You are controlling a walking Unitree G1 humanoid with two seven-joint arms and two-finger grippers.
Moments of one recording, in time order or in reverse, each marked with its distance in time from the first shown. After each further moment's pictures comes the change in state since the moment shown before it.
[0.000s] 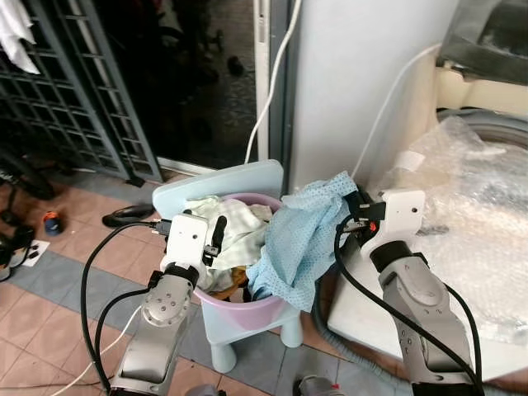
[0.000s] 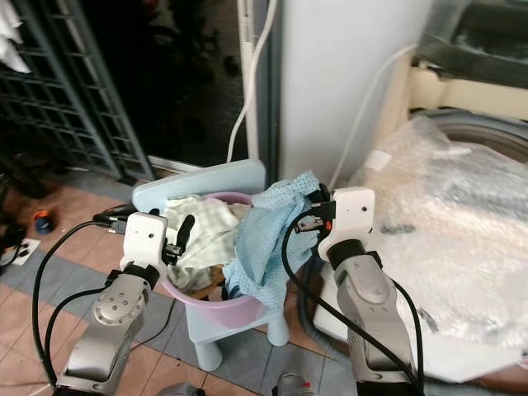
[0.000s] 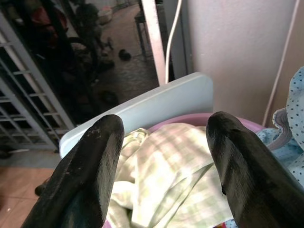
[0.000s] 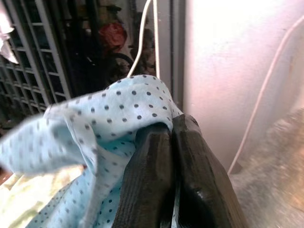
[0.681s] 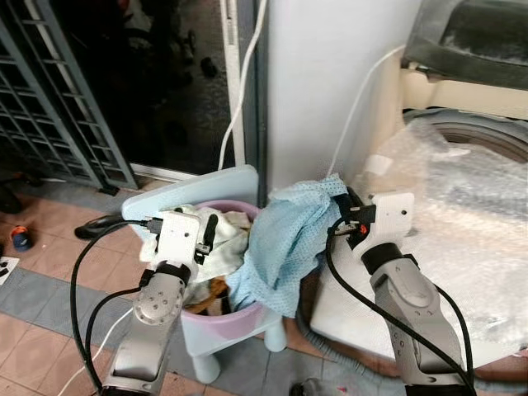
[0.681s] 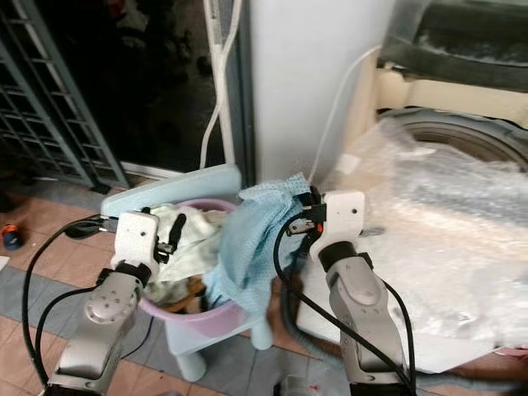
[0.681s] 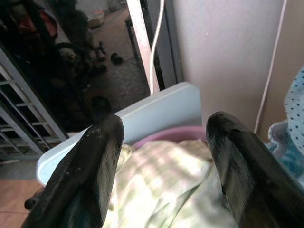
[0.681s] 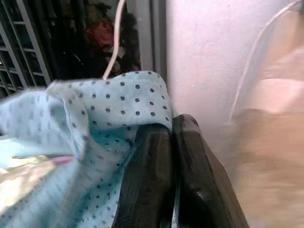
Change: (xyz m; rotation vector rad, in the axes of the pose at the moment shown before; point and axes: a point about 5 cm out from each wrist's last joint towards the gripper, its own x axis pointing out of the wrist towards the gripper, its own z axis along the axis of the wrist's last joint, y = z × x) left arm 0.000 0.003 0.000 -0.003 0.003 0.011; right arm -0.001 0.002 -0.002 -0.010 0.011 0.014
